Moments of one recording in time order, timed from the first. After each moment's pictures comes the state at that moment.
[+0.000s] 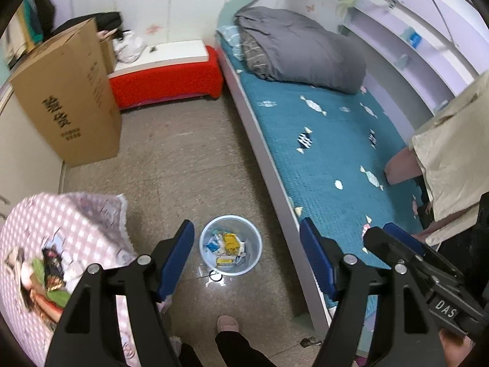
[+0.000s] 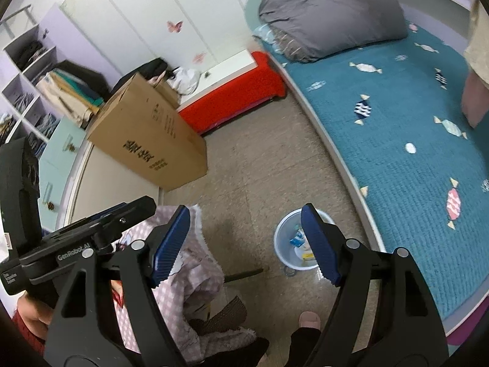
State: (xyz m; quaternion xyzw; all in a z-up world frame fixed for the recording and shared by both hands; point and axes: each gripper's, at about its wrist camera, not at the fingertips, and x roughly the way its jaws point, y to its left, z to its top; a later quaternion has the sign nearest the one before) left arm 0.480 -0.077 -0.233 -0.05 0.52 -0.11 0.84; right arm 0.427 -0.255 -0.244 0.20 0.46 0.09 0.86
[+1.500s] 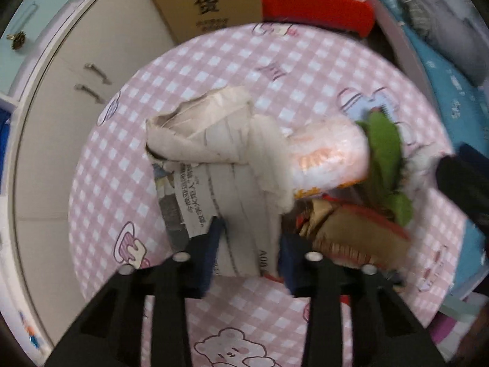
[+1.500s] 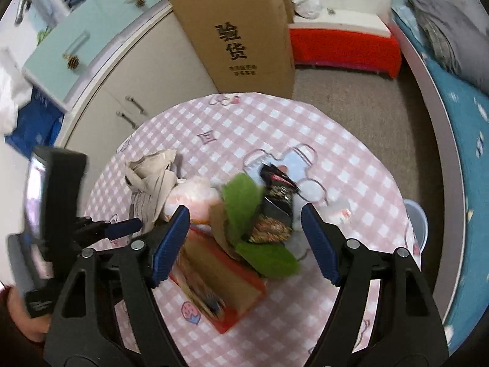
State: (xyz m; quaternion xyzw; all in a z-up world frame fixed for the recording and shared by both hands) left arm 0.390 0.345 -0.376 -0.04 0.65 0.08 0.76; right arm 0.413 0.204 -0.335 0.00 0.53 0.25 0.81
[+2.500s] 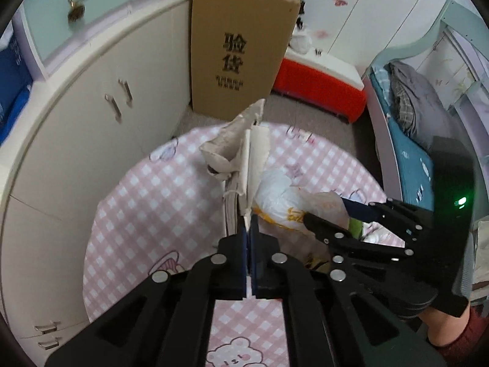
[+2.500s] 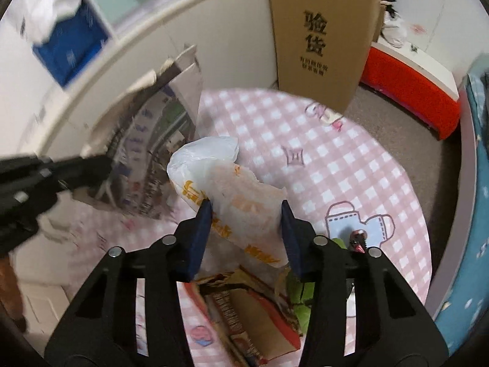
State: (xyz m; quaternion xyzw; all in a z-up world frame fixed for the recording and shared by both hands) left arm 0.357 0.418 -0.287 -0.17 0.51 0.10 0.84; right arm 0.425 0.304 -0.336 -0.13 0.52 0.38 0.76
